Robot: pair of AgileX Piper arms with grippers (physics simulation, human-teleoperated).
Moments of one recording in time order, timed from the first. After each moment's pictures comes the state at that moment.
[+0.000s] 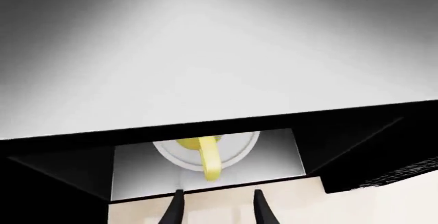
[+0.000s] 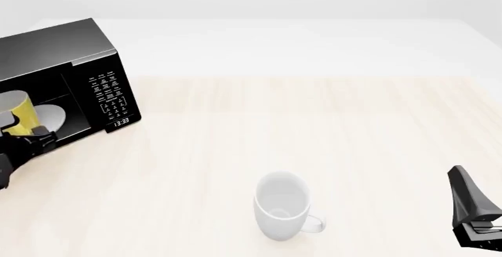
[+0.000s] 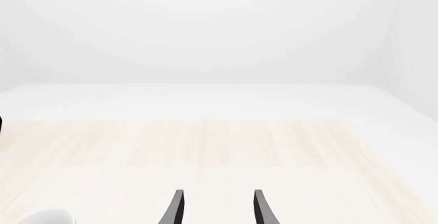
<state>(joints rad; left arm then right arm) 0.46 1.78 -0.61 -0.57 -0.09 0.00 0.01 -0.01 0.00 0.00</state>
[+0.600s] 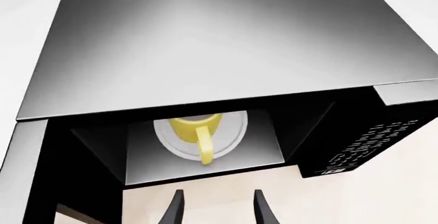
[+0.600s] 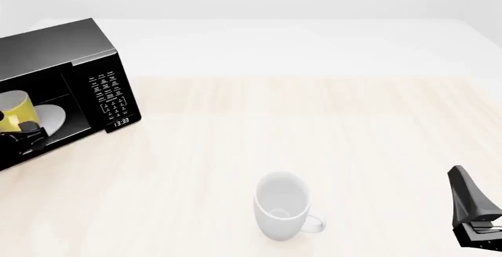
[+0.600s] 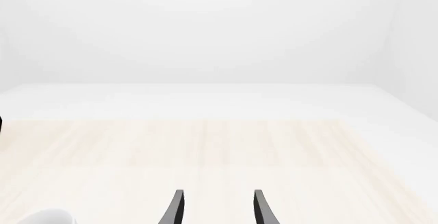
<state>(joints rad) 0.45 1.52 -0.49 -0.52 -0.07 0.00 0.01 -0.01 0.00 0.00</state>
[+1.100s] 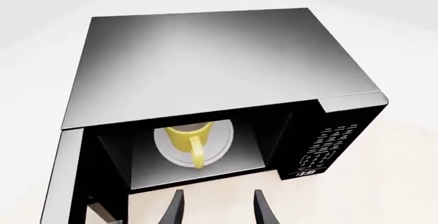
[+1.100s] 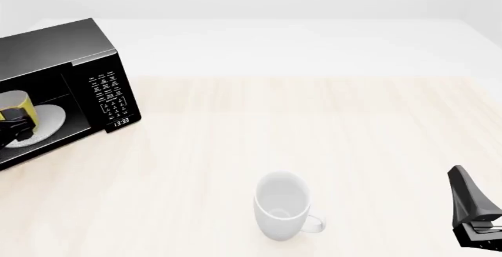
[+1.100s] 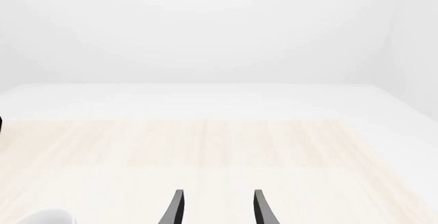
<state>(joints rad) 0.42 1.24 -0.45 -0.37 -0.07 0.00 0.01 -0.01 0.00 0.00</state>
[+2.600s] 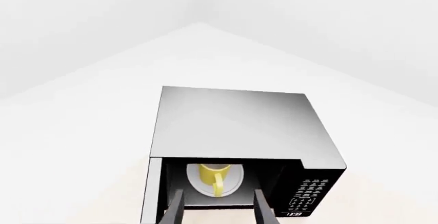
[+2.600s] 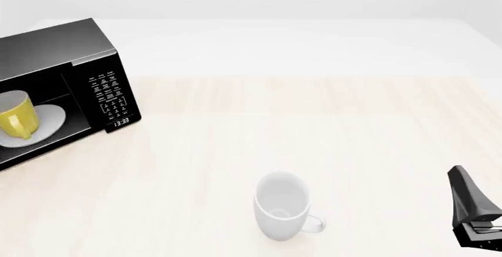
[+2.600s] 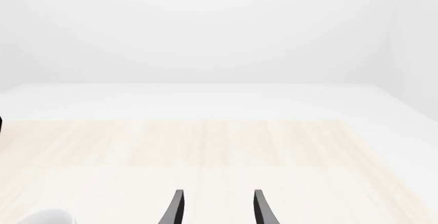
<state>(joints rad) 0.54 0.73 -0.74 0.25 -0.13 0.00 0.01 -0.01 0.00 0.00</state>
